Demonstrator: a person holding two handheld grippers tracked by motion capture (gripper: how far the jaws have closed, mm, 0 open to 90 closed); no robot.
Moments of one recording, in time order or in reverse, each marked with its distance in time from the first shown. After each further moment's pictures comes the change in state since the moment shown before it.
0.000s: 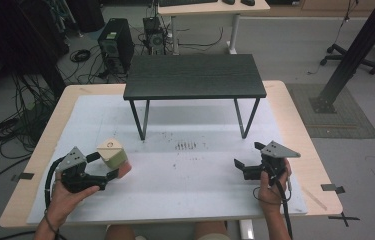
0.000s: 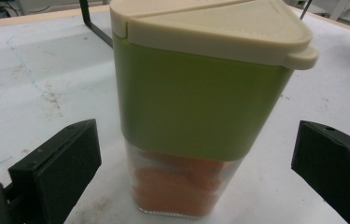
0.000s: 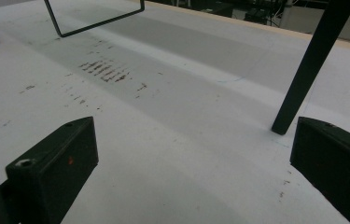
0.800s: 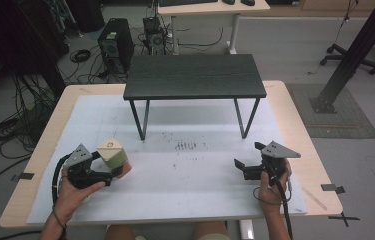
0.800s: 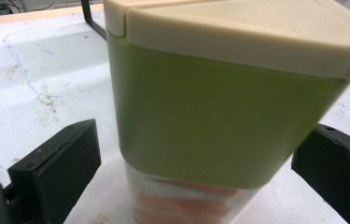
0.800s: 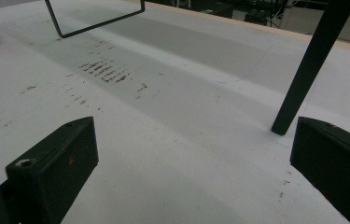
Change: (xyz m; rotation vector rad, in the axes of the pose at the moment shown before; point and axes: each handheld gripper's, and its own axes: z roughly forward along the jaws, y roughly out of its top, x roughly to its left) left arm 0.002 0.002 0.016 0.001 0.014 -0.011; right arm 0.000 0.000 -0.001 -0.003 0.001 0.001
